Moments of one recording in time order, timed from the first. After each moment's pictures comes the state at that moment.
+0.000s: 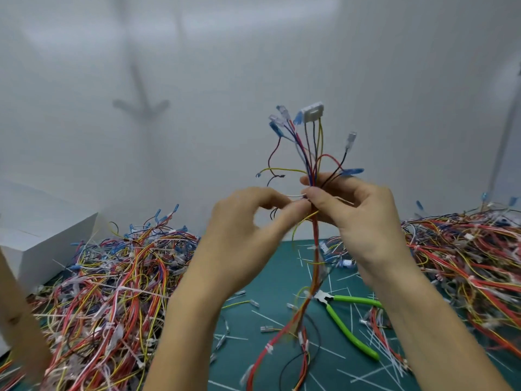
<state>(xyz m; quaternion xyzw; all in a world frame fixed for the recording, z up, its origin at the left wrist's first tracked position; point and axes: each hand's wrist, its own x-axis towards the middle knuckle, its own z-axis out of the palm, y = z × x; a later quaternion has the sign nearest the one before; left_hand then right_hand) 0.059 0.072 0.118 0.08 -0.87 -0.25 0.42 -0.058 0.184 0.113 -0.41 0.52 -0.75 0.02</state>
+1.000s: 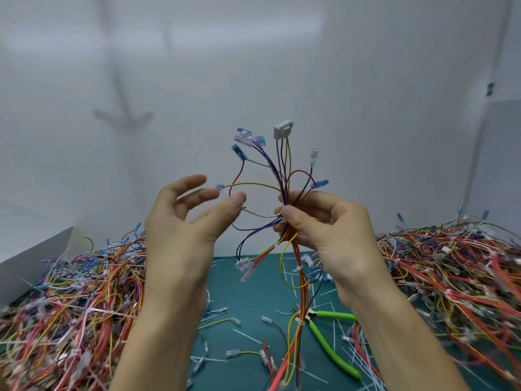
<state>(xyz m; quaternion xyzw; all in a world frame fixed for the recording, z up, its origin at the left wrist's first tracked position) 0.060 0.074 0.127 0.12 -0.57 -0.60 0.55 -0.055 0.189 0.117 -0.38 0.51 -0.77 0.10</state>
